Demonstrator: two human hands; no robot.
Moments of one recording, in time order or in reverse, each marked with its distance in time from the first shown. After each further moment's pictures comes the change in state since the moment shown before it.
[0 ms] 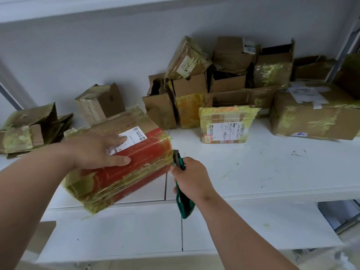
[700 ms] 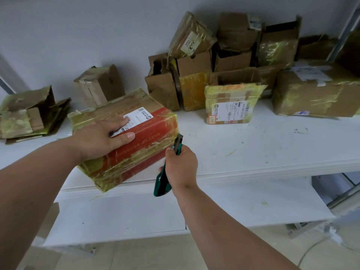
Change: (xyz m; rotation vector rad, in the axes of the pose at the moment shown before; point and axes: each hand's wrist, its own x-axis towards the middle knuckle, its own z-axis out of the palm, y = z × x) left_hand 0.004 -0.020 0.042 -0.345 0.148 0.016; right_hand -0.016 -0.004 0.072 0.370 0.261 0.086
